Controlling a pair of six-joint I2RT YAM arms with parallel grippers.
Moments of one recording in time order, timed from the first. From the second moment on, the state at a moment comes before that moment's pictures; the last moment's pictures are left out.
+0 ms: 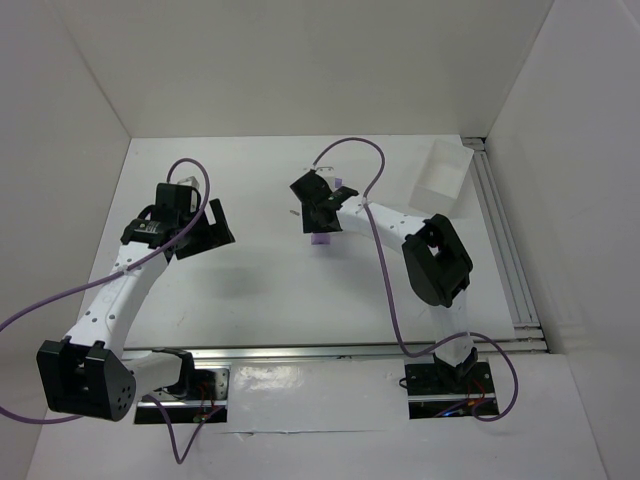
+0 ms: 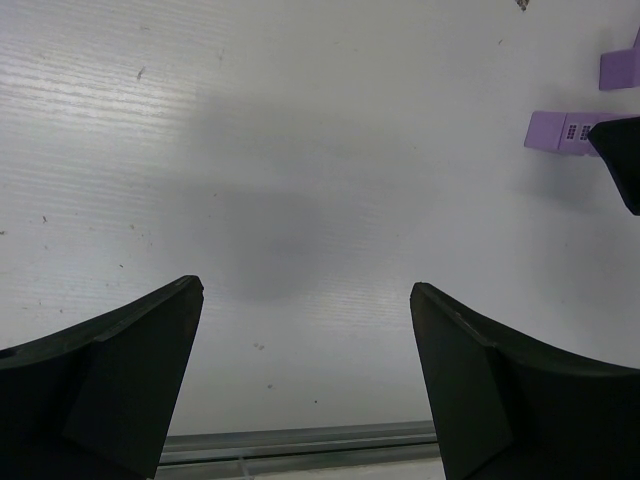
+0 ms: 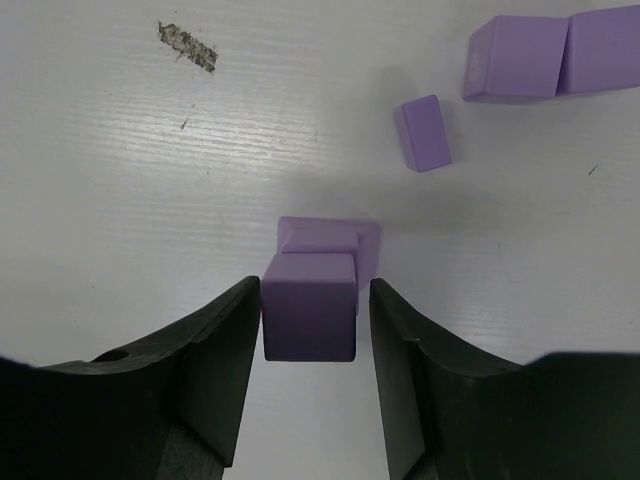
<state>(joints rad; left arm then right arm) -0.11 1.17 1.03 -0.75 0.04 -0.45 0.73 2.02 1.59 -0.56 0.37 0.57</state>
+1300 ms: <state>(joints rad) -0.11 1.17 1.03 -0.75 0.04 -0.45 0.73 2.03 1.59 -0.56 0.39 0.57</state>
